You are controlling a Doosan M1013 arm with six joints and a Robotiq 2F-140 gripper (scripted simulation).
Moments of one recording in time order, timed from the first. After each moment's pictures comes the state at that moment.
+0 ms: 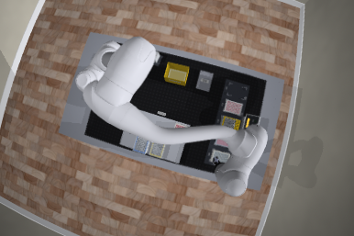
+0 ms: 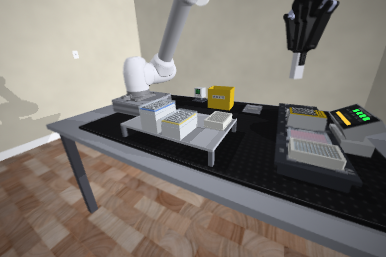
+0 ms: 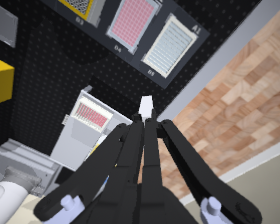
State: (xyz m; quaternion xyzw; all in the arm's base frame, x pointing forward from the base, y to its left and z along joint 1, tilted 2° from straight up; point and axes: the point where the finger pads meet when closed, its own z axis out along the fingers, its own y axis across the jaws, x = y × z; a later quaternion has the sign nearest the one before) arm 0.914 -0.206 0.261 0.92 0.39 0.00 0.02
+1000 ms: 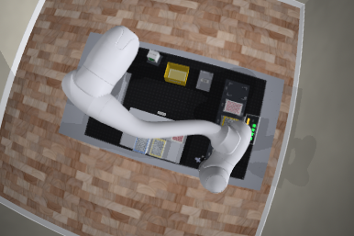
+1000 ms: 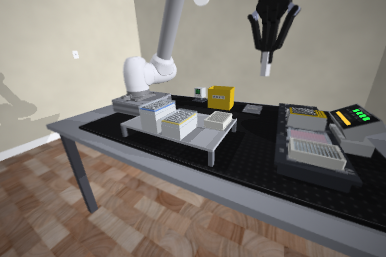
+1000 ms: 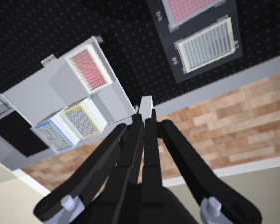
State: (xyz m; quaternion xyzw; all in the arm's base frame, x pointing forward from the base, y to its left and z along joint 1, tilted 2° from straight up) arm 0.837 -0.211 0.263 0.79 0.61 0.00 0.02
